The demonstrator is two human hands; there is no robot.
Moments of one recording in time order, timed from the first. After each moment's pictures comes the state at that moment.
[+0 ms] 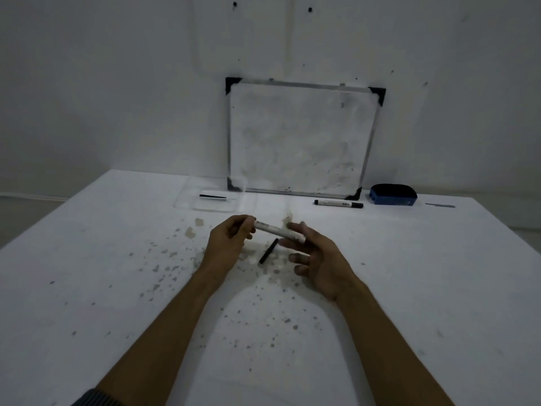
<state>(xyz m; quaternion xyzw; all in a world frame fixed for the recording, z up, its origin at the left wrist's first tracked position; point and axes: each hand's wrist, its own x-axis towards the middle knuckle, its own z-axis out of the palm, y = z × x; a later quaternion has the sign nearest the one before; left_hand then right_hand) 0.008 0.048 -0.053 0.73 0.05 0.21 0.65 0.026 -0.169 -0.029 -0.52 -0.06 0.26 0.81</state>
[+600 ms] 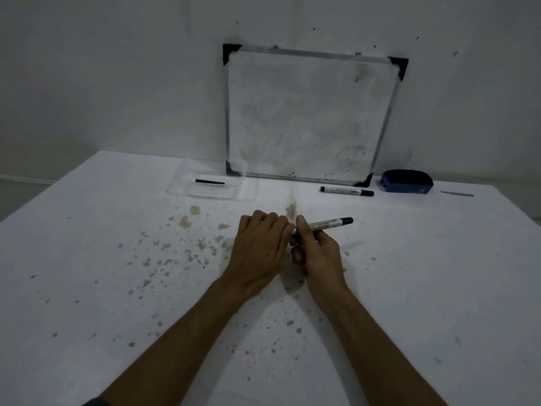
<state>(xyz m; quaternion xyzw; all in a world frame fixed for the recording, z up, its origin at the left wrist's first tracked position) 0.010 -0.005 -0.058 0.92 -0.11 0.34 0.18 0.023 -0.138 -0.050 -0.63 0.01 0.05 0.78</state>
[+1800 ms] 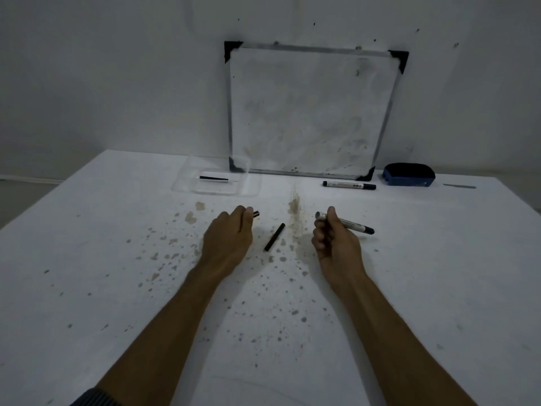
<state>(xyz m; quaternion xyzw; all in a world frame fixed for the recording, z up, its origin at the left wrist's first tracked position) 0.009 0.051 -0.061 0.92 0.09 0.20 0.33 0.037 -0.160 -0.046 -0.43 0.08 0.08 0.90</state>
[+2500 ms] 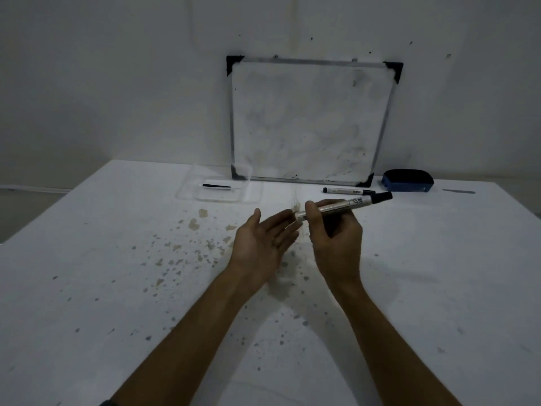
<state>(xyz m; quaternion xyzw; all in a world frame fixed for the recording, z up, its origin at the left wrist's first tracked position) -0.005 -0.007 -0.031 0.35 0.10 -0.04 0.93 0.008 -0.143 -0.019 -0.65 -0.15 -0.19 0.72</state>
